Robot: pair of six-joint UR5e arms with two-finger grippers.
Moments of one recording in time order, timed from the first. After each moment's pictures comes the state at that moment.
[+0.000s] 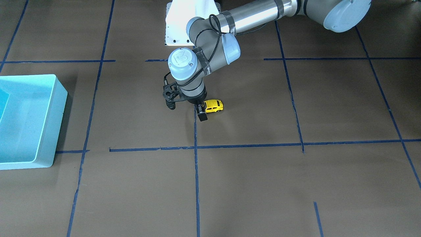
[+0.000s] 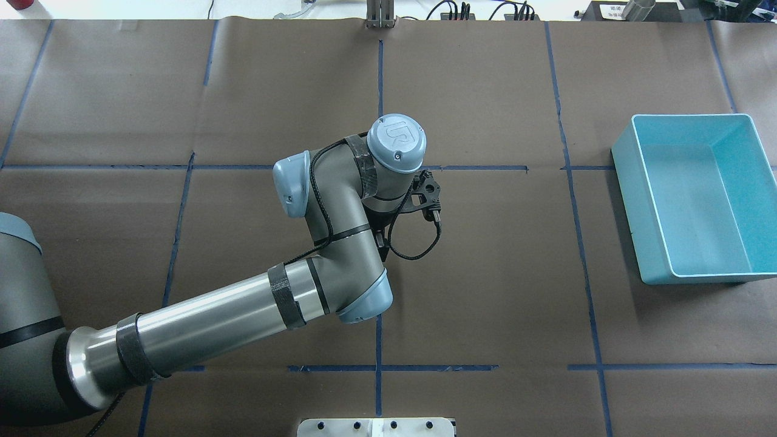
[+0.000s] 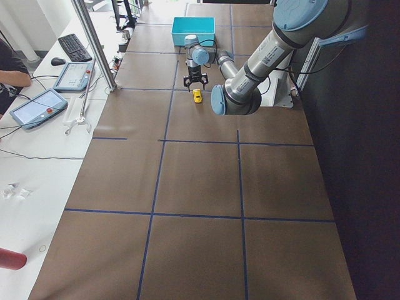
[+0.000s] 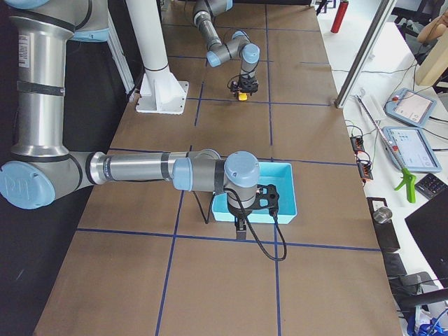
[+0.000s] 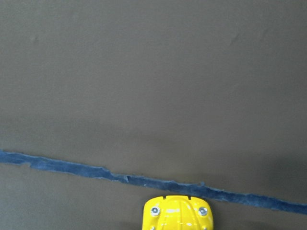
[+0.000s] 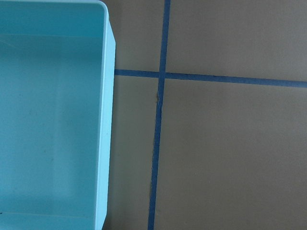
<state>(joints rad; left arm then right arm) -0.50 -2.59 -1.21 -1.47 -1.92 0.24 1.62 -1.69 1.78 -1.65 2.35 -0.09</state>
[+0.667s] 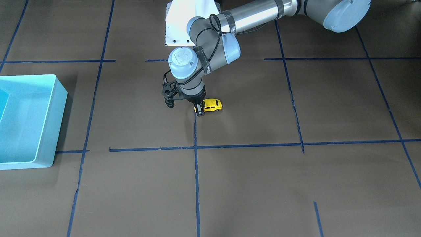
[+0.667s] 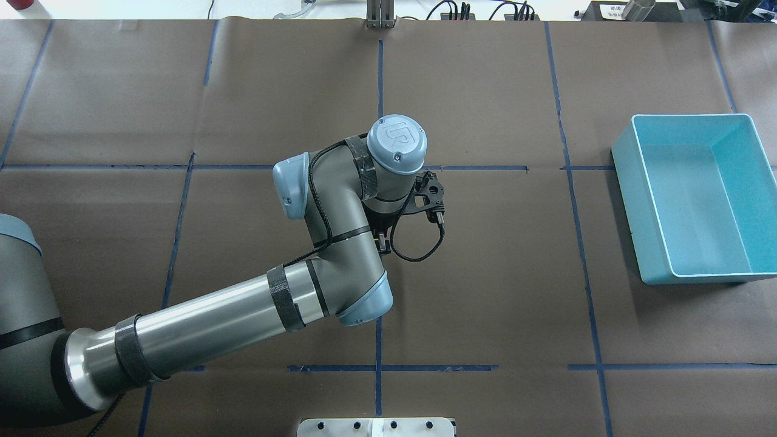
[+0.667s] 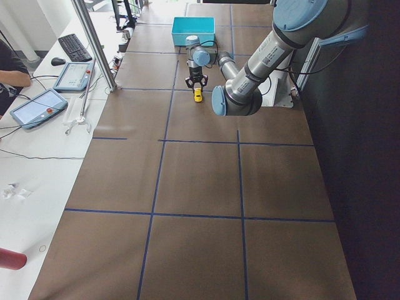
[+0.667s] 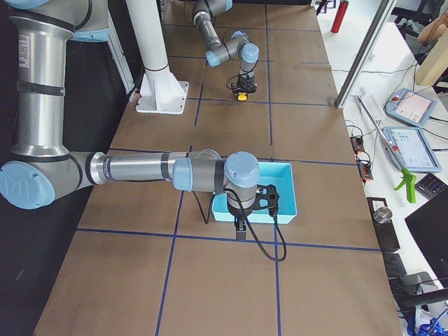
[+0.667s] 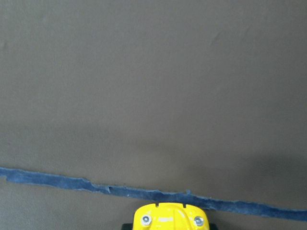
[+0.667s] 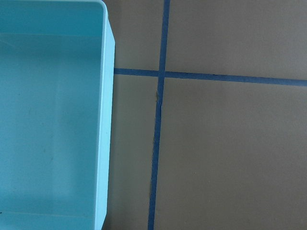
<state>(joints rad) -0.50 -2.59 -1.24 -1.49 -1.92 0.25 1.62 -1.69 1.78 -1.65 2.35 -0.09</state>
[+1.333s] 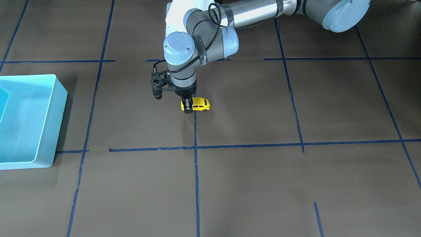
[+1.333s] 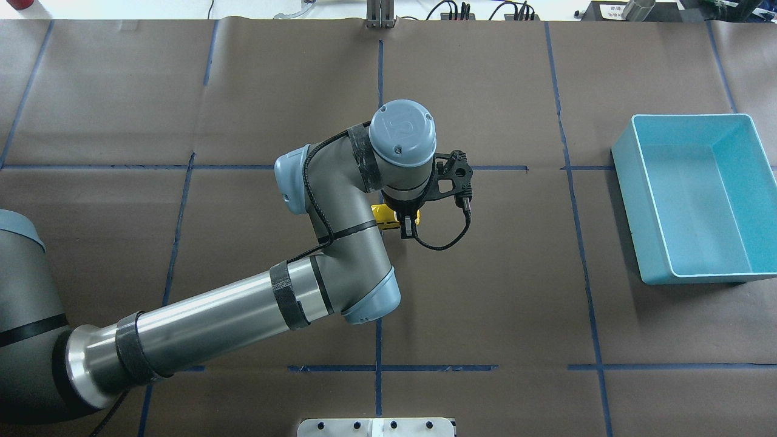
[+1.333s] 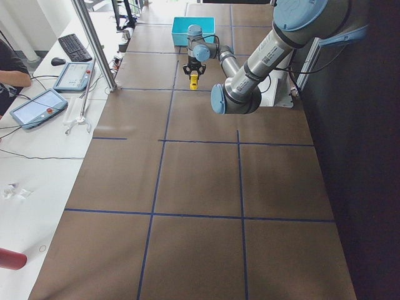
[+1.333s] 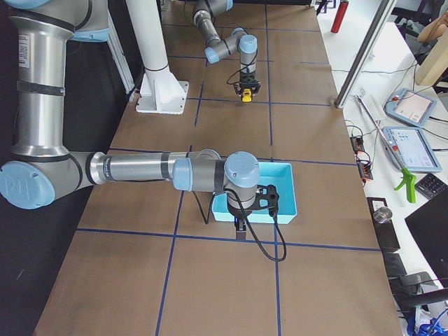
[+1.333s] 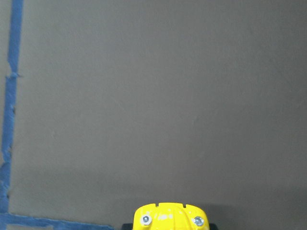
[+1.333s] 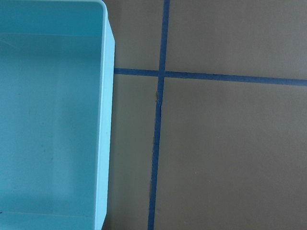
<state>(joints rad) -0.50 -2.60 -1.24 -1.71 -1.87 0.25 1.62 -1.69 1.78 -1.66 2.35 -0.09</state>
